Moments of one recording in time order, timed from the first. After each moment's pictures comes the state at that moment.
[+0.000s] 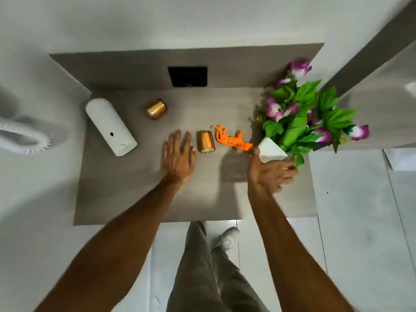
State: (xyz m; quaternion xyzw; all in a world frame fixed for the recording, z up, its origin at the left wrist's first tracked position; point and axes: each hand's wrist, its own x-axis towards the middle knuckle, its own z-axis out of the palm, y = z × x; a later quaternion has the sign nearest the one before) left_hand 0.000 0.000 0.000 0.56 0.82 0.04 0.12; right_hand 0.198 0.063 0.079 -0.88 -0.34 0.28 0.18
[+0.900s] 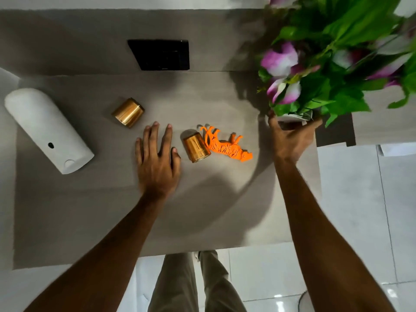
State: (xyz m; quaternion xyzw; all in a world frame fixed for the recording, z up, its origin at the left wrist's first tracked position) left_hand -0.011 0.032 -0.059 0.54 0.84 0.09 0.03; right_hand 0.235 0.211 -0.022 -0.76 -0.46 0.24 0.40
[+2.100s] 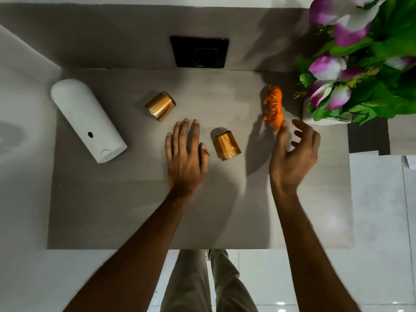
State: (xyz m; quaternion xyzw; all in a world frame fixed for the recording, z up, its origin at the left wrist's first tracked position) left_hand -0.014 0.030 -0.068 0.52 0.84 0.16 0.04; right_hand 0.169 0.133 0.005 -0.72 -0.55 0.23 0.36
